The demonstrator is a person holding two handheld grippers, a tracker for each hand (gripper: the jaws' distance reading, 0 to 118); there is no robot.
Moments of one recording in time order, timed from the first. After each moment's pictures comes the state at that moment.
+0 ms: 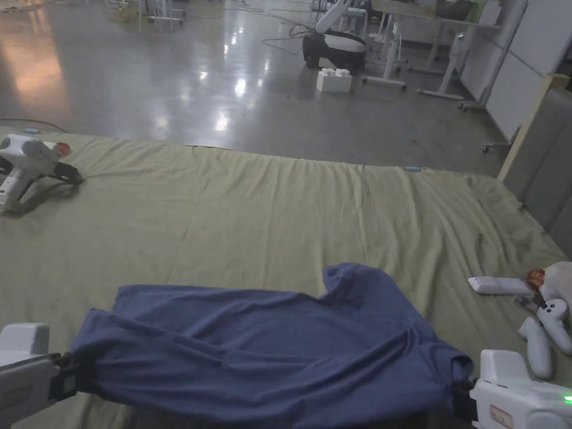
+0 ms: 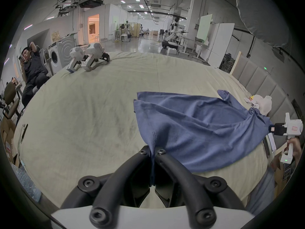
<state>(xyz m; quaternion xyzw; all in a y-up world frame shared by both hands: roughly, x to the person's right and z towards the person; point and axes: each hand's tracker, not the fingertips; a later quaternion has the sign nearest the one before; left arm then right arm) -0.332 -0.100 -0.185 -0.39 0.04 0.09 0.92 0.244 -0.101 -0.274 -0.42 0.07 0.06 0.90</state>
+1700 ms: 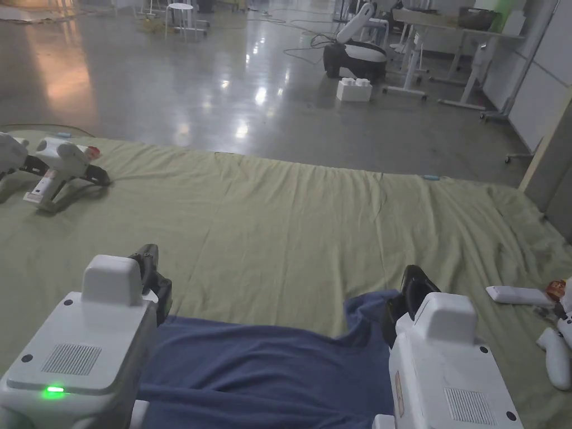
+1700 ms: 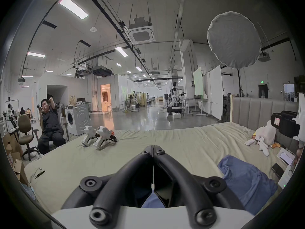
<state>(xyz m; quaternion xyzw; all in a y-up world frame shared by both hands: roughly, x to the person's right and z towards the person) -0.222 -0.024 -0.168 -0.05 0.11 -0.02 0.99 0.091 -0.034 -0.220 -0.01 0.06 0.02 1.00</state>
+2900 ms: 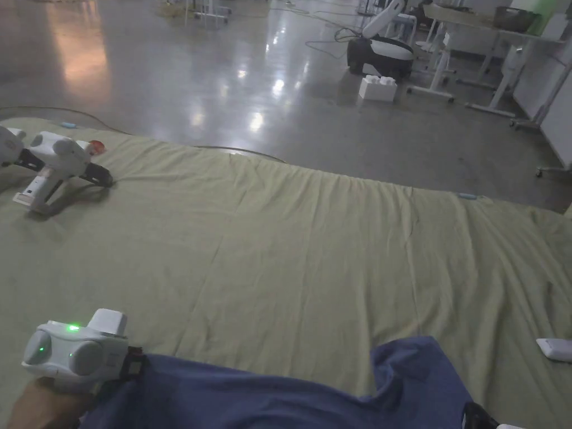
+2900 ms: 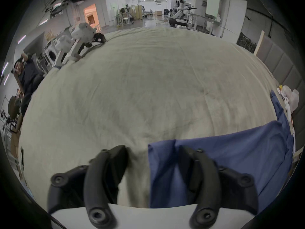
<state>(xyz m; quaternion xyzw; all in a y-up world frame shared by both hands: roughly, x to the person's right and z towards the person) -0.360 -0.199 -0.367 -0.48 0.08 0.02 0.87 0.130 -0.122 -0.290 -0.20 0.02 0.05 0.98</state>
